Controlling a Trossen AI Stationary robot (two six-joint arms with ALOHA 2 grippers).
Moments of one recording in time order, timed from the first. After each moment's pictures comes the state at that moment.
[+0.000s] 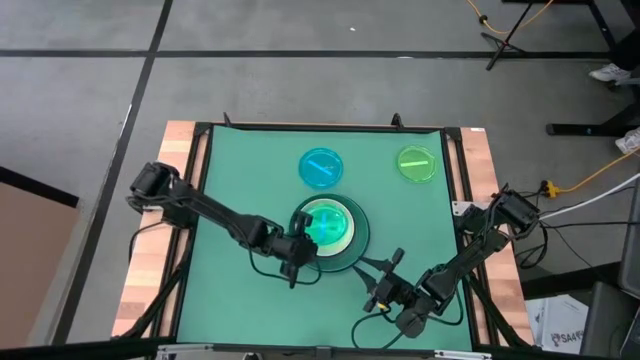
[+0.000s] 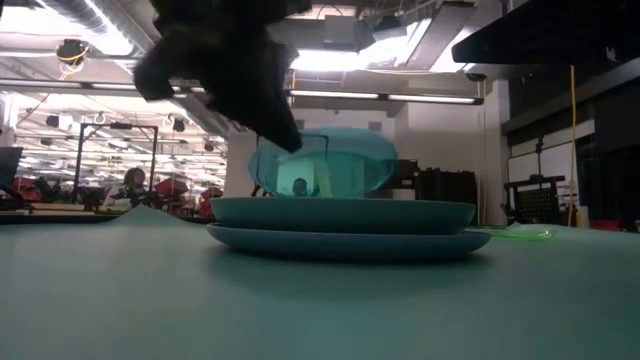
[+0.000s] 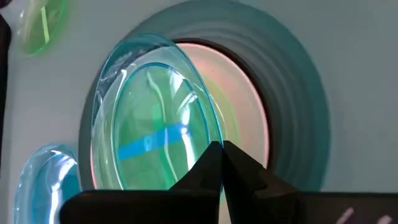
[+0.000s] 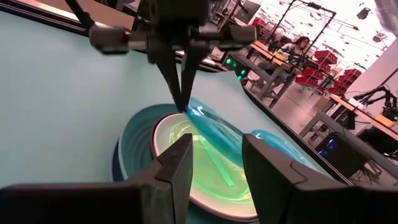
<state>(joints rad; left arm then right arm) -0.34 1.74 1.13 -0.35 -0.43 0.14 0.83 1.80 0.90 0.26 1.33 0.23</state>
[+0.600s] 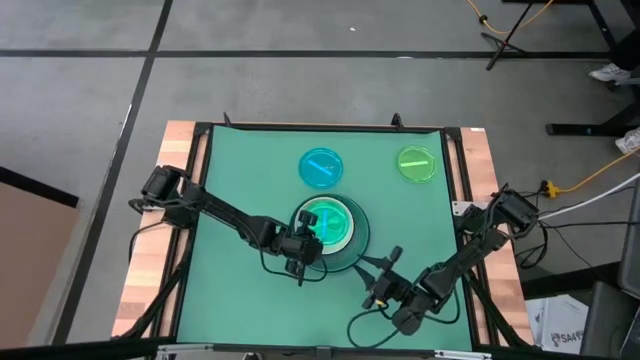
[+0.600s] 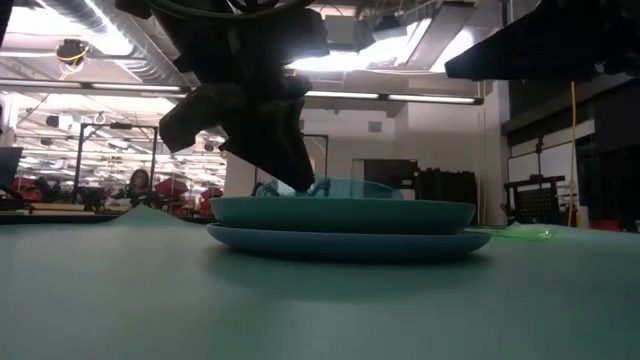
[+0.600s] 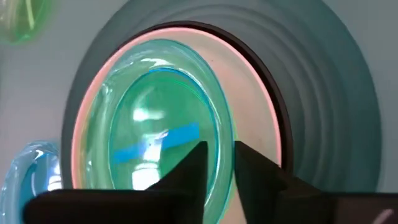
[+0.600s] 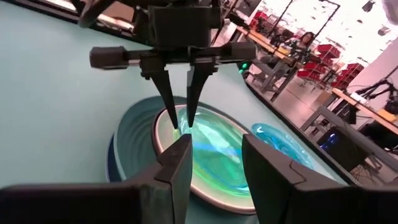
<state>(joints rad) -0.31 1.83 1.13 -0.30 -0.42 0.17 0.81 1.80 0.90 0.20 1.30 0.28</state>
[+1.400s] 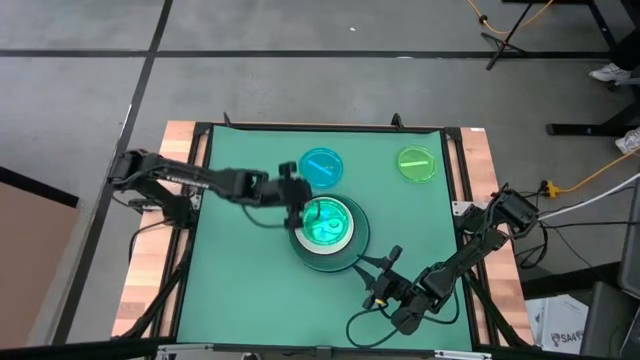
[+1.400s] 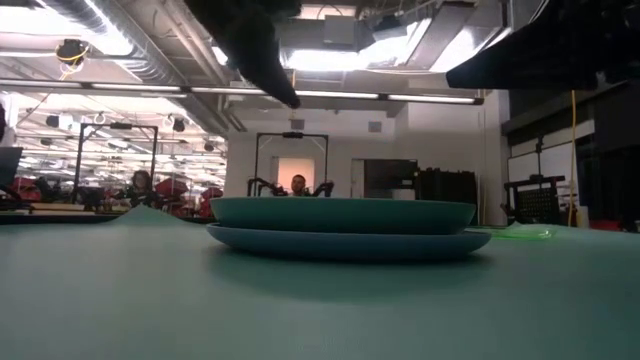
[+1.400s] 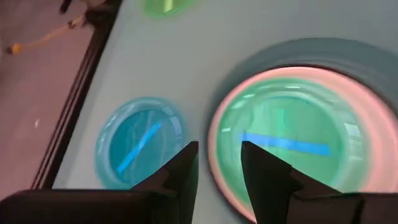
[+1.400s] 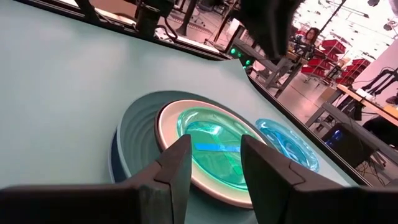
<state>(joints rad) -0.04 1.49 1.11 -0.43 -0.38 0.03 0.81 1.80 0.90 0.15 1.28 0.34</state>
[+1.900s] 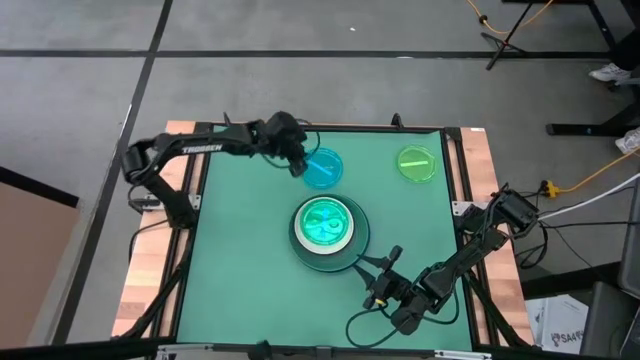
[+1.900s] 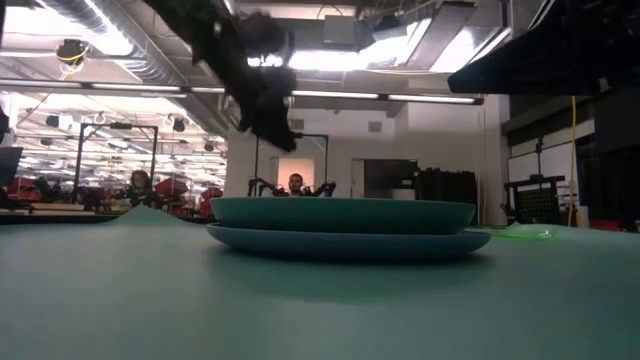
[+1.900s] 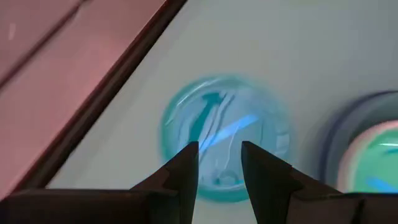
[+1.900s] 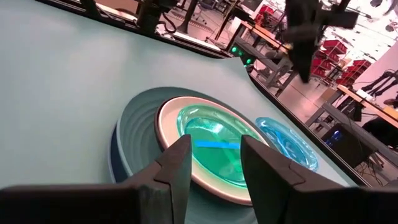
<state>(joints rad) 0.48 1.58 1.11 -0.33 -0.03 -0.02 0.81 1.80 0.90 0.13 1.27 0.34</state>
